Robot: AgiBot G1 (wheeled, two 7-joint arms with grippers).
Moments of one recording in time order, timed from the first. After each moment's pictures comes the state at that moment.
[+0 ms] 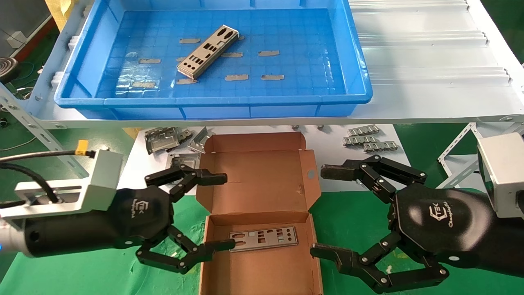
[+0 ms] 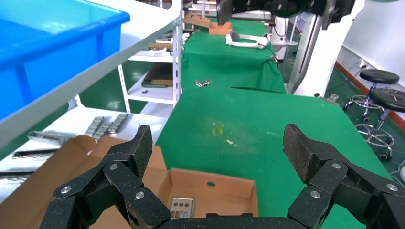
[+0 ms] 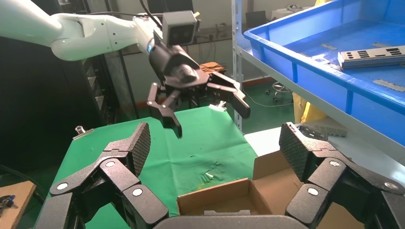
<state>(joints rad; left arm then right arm) -1.22 0.81 0.46 -0.95 0.85 1.52 0.02 1.10 -0.53 -0.46 1.23 -0.59 -1.41 0.08</state>
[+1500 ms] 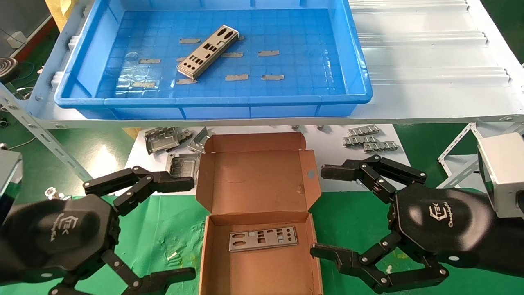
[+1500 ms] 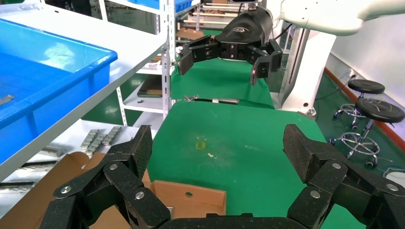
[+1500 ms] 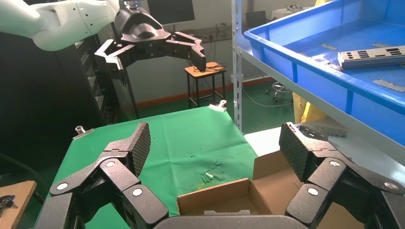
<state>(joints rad) -1.07 0.61 0.28 -1.29 0.73 1.50 -0.19 1.10 -0.53 -0.46 1.23 -0.59 -1.41 0.08</state>
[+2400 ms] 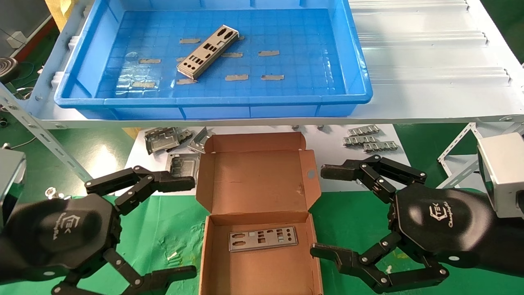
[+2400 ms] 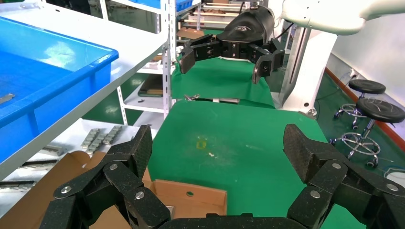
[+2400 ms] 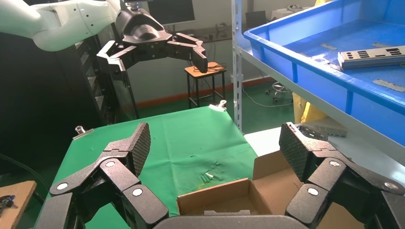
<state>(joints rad) -1.07 0.61 0.28 -1.28 0.73 1.50 -0.19 1.10 -0.53 -0.46 1.23 -0.59 -1.41 0.08</state>
